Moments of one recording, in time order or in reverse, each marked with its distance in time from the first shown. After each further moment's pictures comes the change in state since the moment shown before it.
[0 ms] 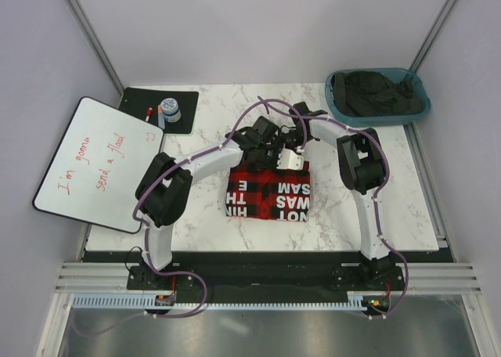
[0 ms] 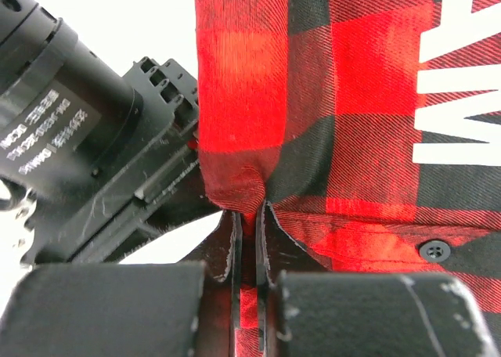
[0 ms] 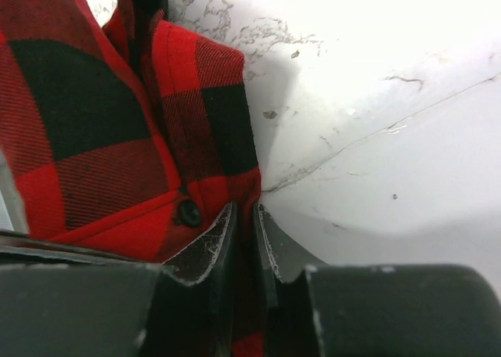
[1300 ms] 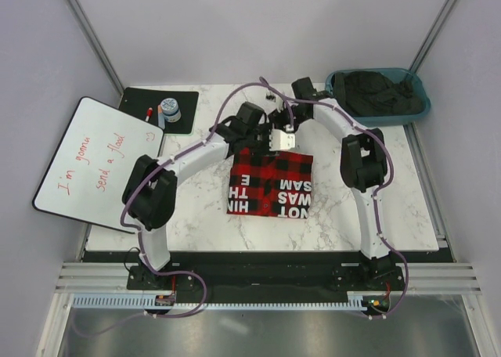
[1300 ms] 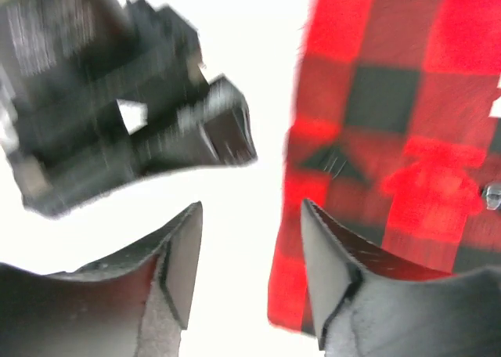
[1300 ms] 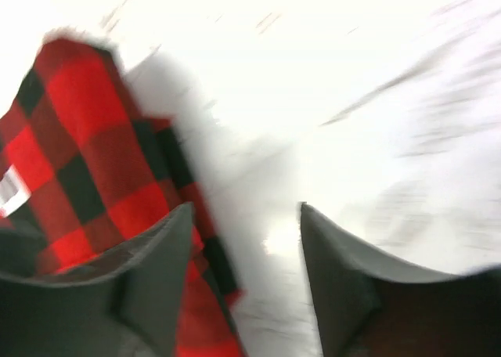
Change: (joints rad) left arm 0.077 -0.093 -0.033 0.126 -0.022 -0.043; right arm -0.032 0.036 0.271 -0.034 0.166 0.008
